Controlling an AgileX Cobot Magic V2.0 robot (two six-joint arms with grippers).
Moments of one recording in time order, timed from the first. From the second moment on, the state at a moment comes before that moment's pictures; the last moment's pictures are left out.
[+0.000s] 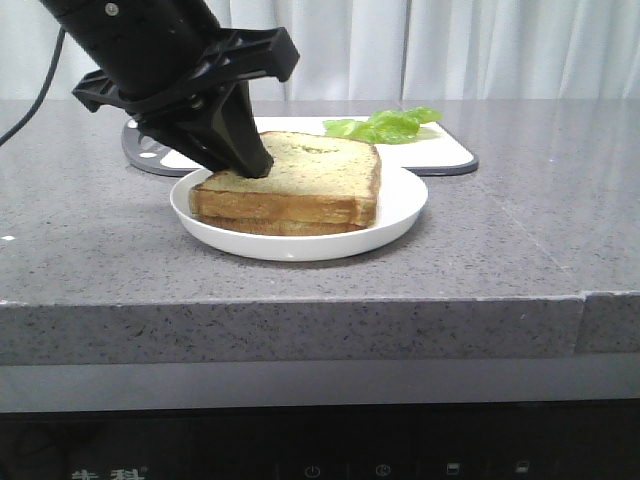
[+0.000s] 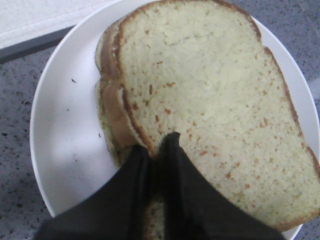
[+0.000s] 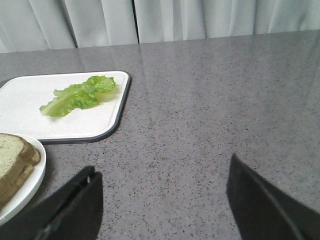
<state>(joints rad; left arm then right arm) -0.59 1.62 -1.19 -0.32 0.60 0.08 0.04 0.42 -0.52 0.05 0.38 0.10</state>
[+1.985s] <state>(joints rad) -0.21 0.72 -0.61 -0.11 0.24 0.08 0.21 1.22 -0.93 0.05 0.29 -0.10</state>
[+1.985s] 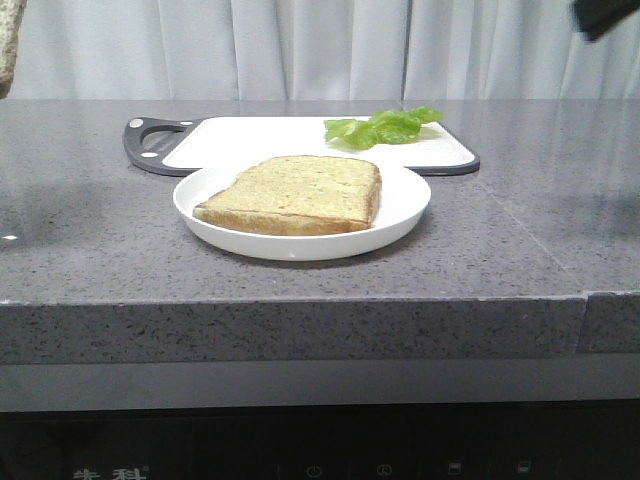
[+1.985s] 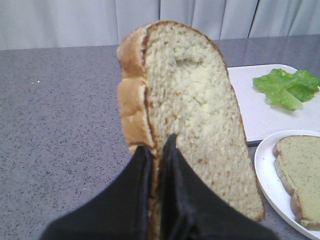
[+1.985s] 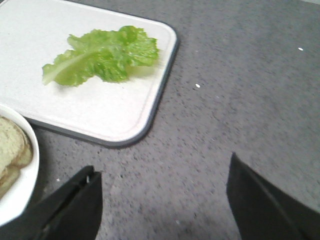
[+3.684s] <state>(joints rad) -0.21 0.72 -0.61 -0.11 0.26 0.08 0.26 2.10 -1.86 0.11 0.65 -0.44</state>
